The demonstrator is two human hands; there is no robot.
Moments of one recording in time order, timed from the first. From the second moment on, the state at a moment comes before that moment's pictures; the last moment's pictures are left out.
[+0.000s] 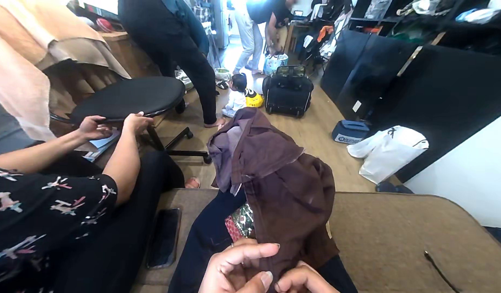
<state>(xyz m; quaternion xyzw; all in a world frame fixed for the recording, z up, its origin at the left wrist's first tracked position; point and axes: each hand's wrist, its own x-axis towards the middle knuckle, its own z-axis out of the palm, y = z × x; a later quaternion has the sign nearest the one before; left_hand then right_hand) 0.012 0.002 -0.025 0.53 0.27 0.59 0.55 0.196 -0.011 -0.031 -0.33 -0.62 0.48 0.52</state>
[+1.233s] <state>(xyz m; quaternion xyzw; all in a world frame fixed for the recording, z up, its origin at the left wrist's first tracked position) 0.021 -0.001 -0.031 0.55 0.28 0.63 0.47 0.190 -0.011 -0.035 -0.31 -0.60 0.50 0.54</state>
